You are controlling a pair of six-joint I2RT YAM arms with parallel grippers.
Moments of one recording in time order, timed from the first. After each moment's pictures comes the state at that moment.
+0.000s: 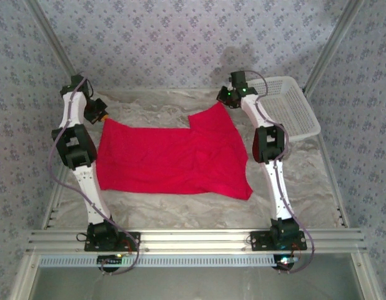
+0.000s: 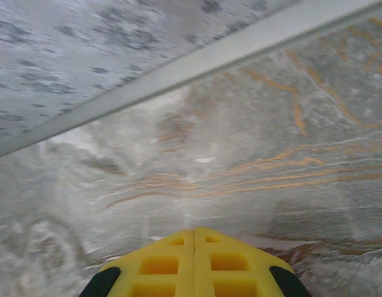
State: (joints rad) left arm 0.24 2.40 2.29 -1.14 0.22 -0.54; right arm 0.20 2.66 2.53 -0.62 -0.30 0.59
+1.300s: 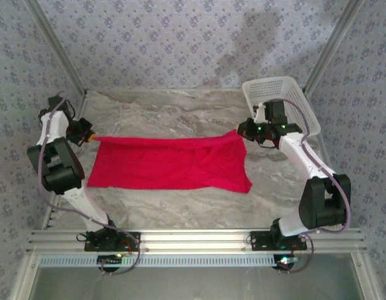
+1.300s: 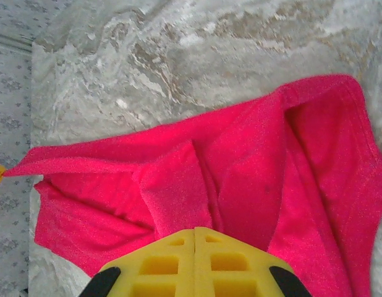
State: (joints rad) left arm 0.41 1.90 1.53 -0.96 0.26 -0.54; right arm 0.14 1.42 1.05 -0.48 -0.49 0.51
